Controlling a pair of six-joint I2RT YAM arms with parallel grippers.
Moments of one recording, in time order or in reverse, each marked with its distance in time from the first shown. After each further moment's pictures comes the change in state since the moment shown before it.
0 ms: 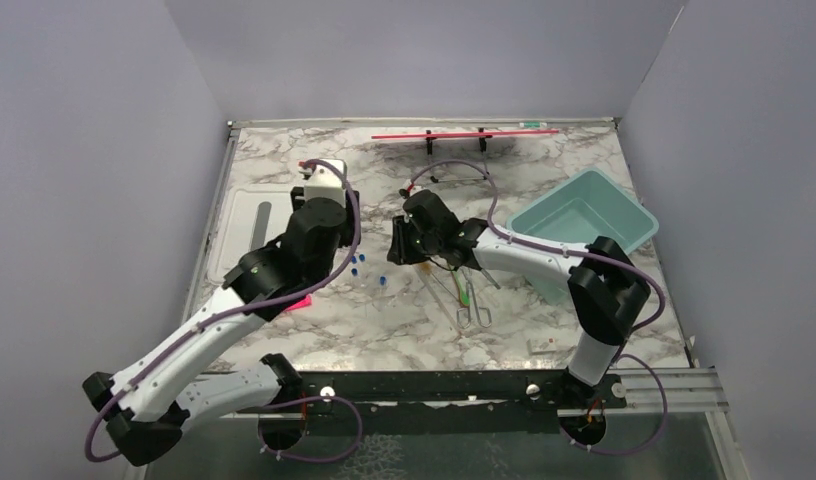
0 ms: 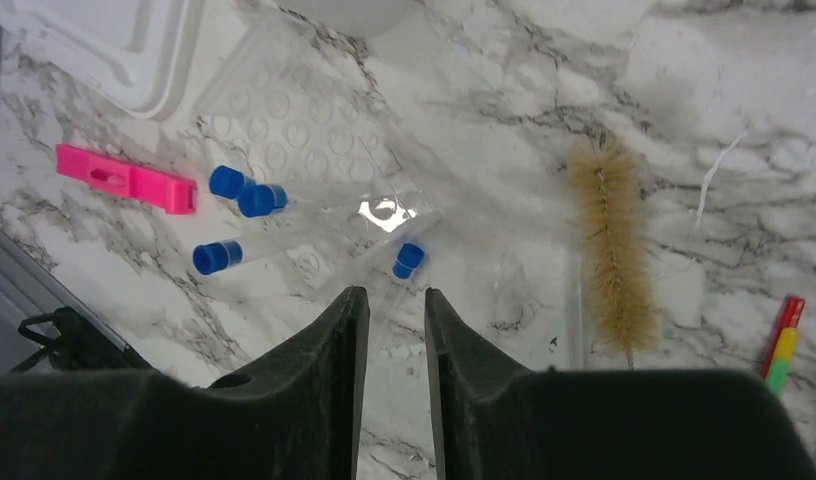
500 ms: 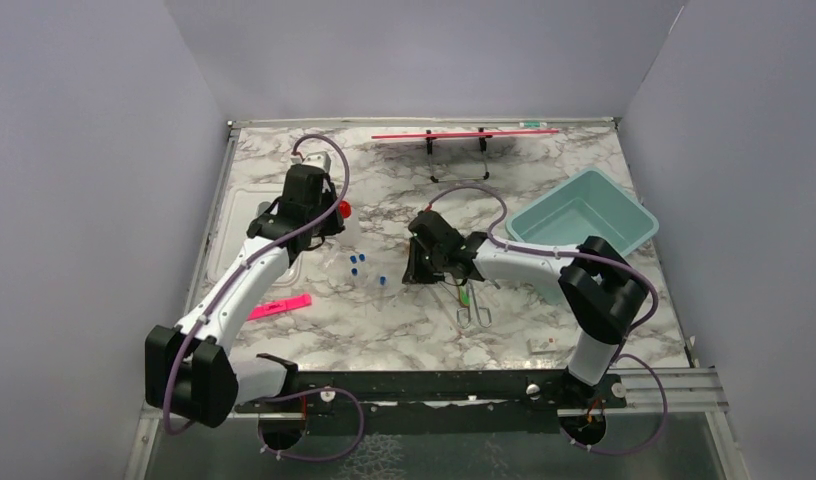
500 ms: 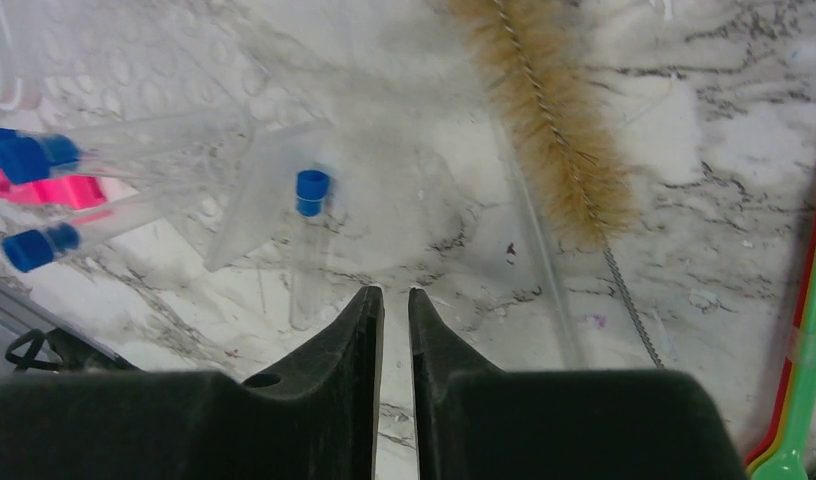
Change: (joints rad) left arm 0.542 0.305 -0.146 0.101 0.653 -0.099; right arm 0.000 0.029 -0.119 -0.060 0.007 0.291
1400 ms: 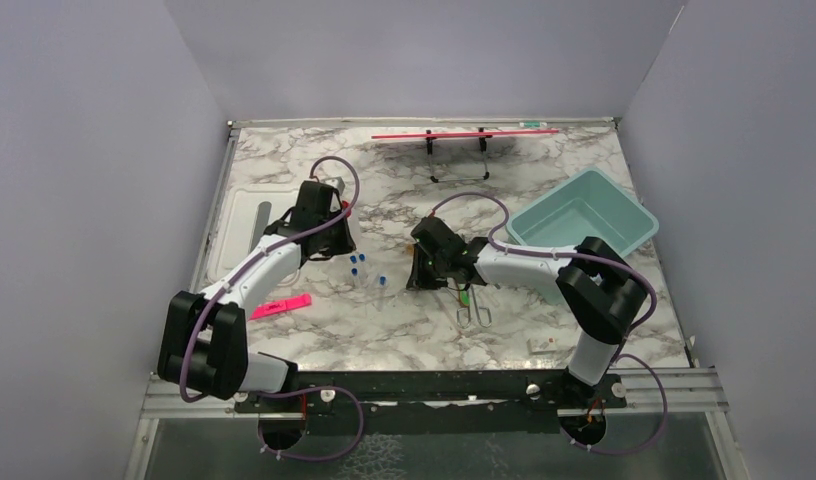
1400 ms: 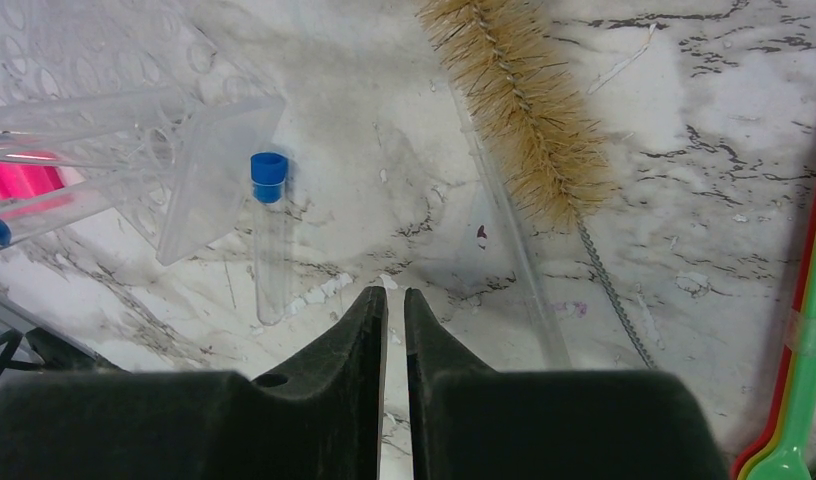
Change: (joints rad) left arm 0.029 0.165 -0.135 0.102 0.229 -0.046; right arm 0.000 0.000 -0.068 0.026 -0.008 0.028
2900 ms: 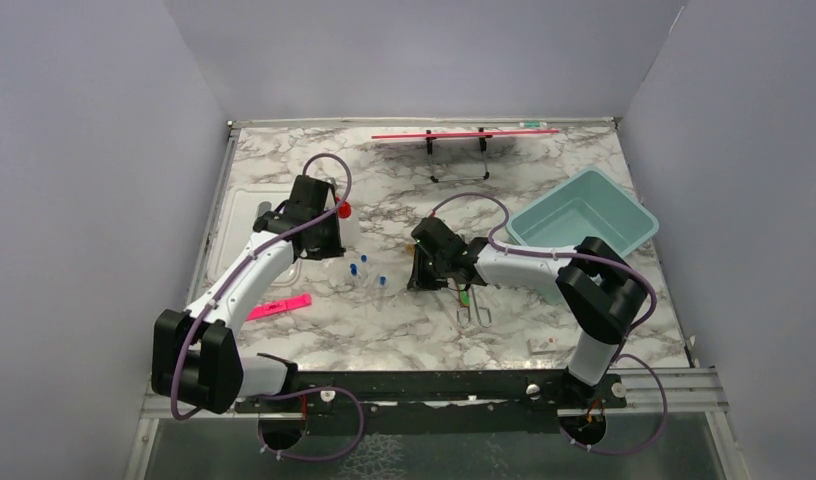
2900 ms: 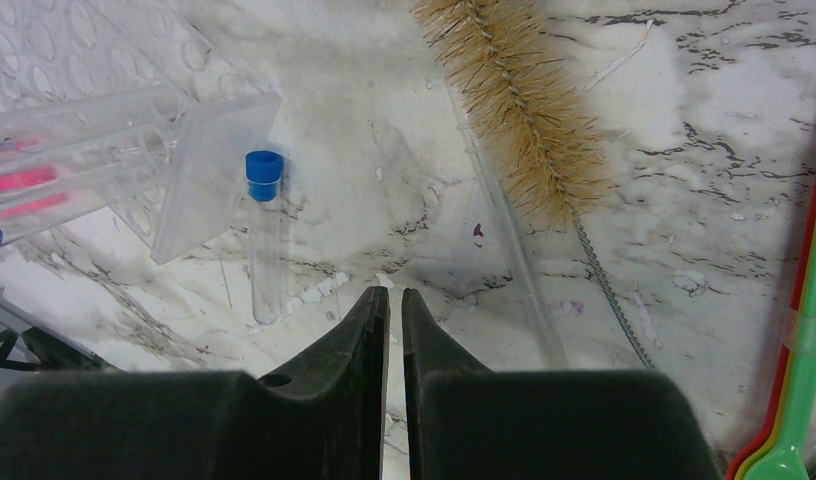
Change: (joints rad) left arm 0.000 -0.078 0.107 -0.295 -0.060 0.012; right arm 0.000 0.000 -0.005 0.000 0.000 -0.003
